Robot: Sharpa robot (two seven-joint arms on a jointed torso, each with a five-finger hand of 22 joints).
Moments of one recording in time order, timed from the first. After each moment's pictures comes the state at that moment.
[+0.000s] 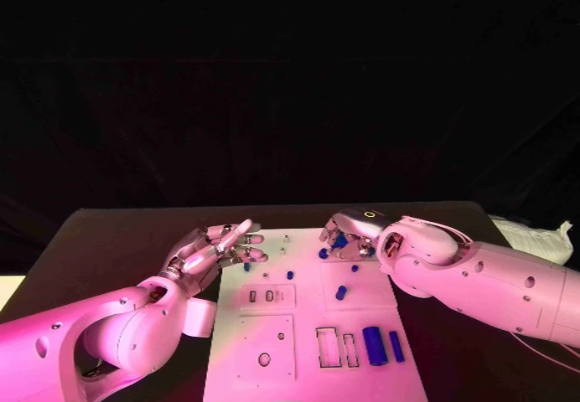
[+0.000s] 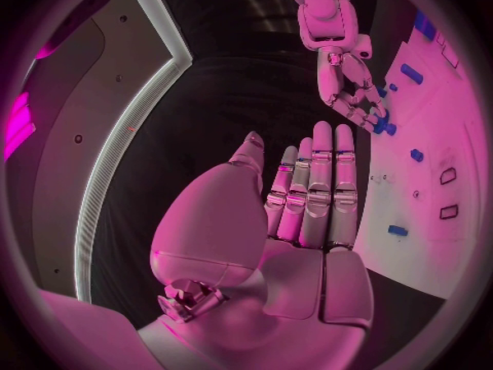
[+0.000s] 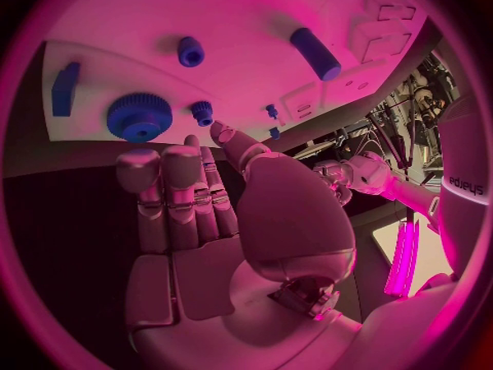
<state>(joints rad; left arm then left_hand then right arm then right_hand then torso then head) 1.12 -0.98 0.00 1.82 0.06 -0.35 0.47 1.37 0.02 0.01 0.19 0.07 0.98 0.20 0.13 0.07 1.10 0.14 0.14 0.07 1.21 0.08 0.24 0.24 0.17 0.96 0.19 0.42 0.20 1.19 -0.77 0.05 1.44 -1.69 -0.24 -0.10 1.27 -0.08 0.38 -0.12 0.19 1.05 0.15 0.07 0.07 1.17 0.09 0.06 0.06 1.47 0.00 0.98 0.71 0.13 1.21 0.10 1.19 0.90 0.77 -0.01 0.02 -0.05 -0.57</state>
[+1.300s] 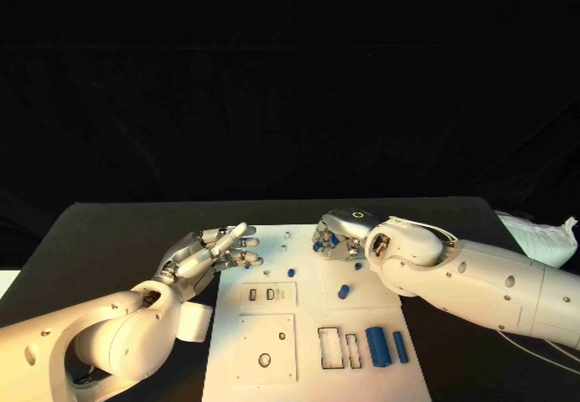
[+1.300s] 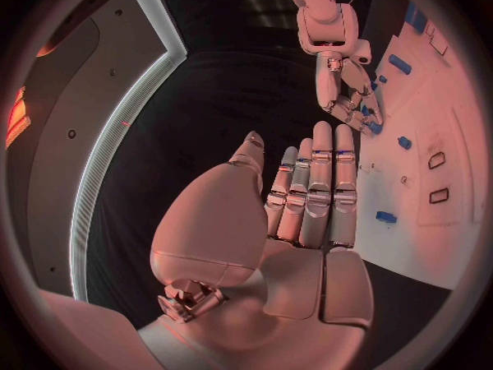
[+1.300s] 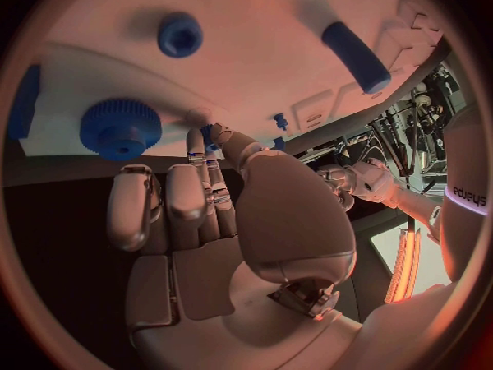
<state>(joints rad) 1.12 -0.98 0.00 1.82 0.06 -0.34 0.45 1.37 0.02 0.00 0.19 0.07 0.98 0.20 0.12 0.07 1.10 0.14 0.13 0.07 1.21 0.08 0.23 0.25 0.17 0.96 0.19 0.42 0.20 1.19 -0.73 0.05 1.43 -1.74 -0.25 -0.13 1.31 -0.05 0.45 -0.05 0.13 1.15 0.13 0.09 0.08 1.28 0.06 0.08 0.07 1.47 -0.02 1.20 0.93 0.08 1.35 0.09 1.39 1.20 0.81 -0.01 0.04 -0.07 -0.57</state>
